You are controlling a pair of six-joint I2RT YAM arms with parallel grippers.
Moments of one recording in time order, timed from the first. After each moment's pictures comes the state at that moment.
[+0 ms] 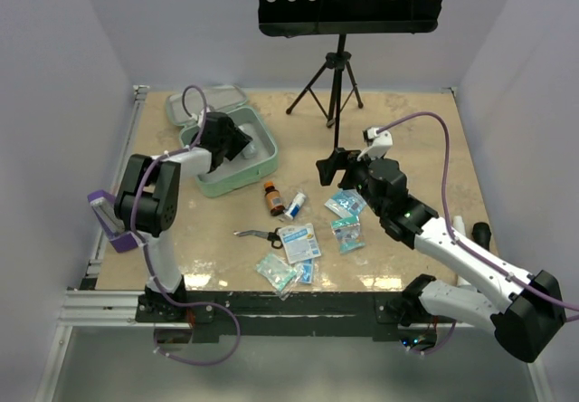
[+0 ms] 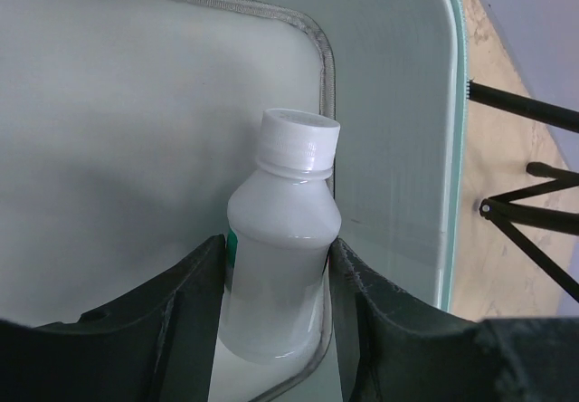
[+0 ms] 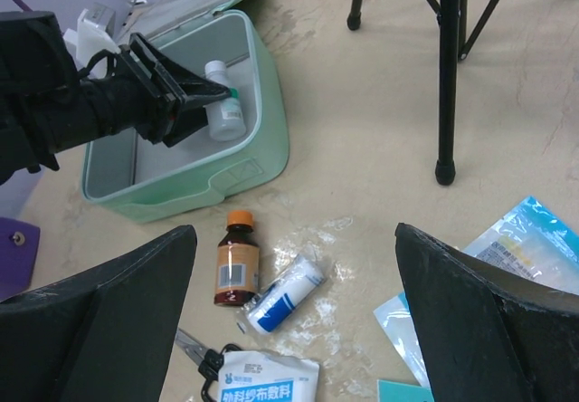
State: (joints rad) left arm -0.24 1.92 1.15 0.14 -0.03 -0.94; right arm 0.67 1.03 0.74 0.08 0.27 0.46
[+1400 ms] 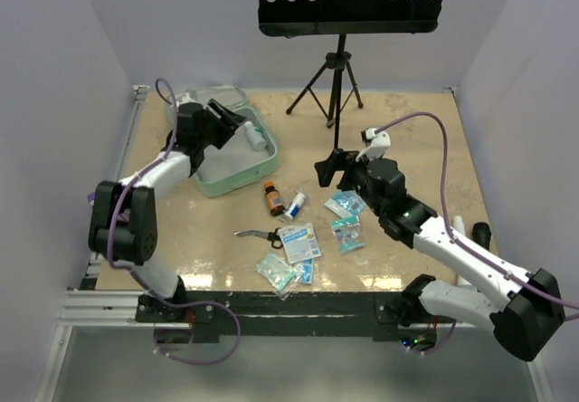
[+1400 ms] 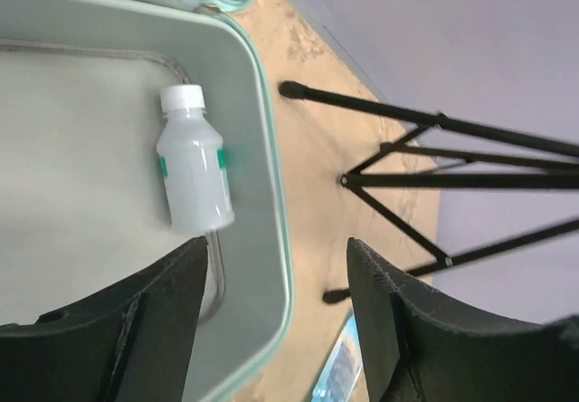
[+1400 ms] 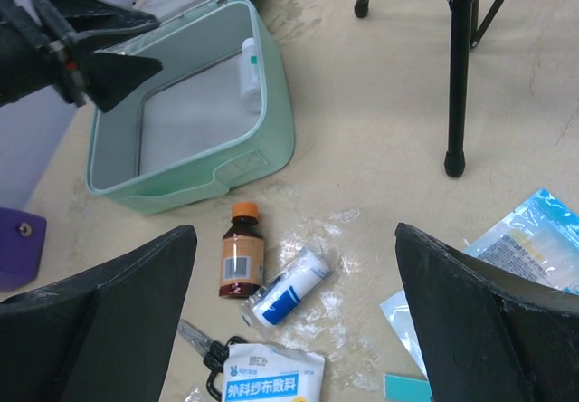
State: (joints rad) left arm -0.16 1.72 1.09 0.21 0.16 -0.99; right arm 0.67 1.04 0.74 0.07 0.25 0.48
